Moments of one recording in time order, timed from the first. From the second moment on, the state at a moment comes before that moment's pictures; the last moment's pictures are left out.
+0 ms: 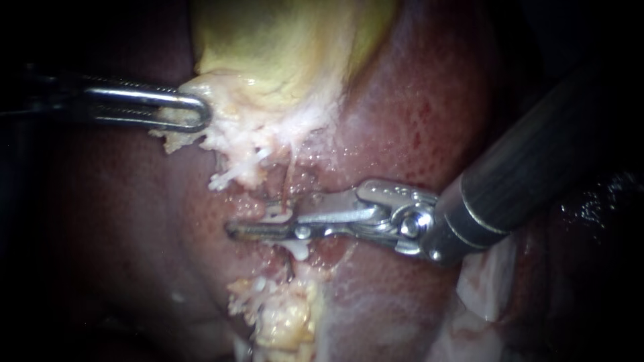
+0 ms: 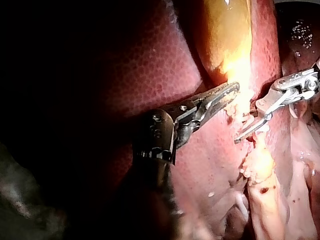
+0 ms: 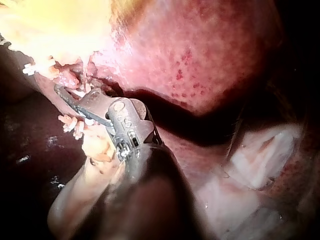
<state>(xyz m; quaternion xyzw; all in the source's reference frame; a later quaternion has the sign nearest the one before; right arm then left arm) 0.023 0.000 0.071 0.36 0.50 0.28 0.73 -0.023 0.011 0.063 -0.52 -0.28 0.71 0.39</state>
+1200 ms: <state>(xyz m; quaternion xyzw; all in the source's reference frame) 0.017 0.003 0.070 0.43 0.59 0.22 0.65 -0.022 0.011 0.062 -0.52 -0.28 0.71 0.39</state>
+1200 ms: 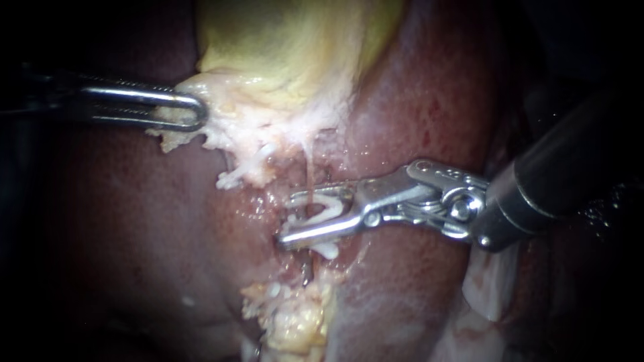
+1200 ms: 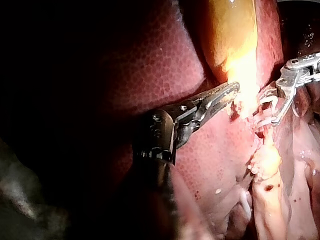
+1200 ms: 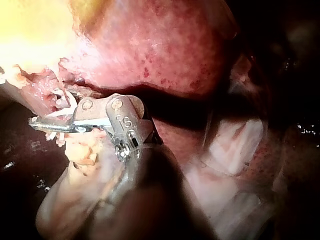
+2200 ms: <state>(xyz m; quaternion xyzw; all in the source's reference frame) 0.018 0.005 0.068 0.47 0.63 0.21 0.58 -0.022 0.011 0.062 -0.52 -0.28 0.71 0.39</state>
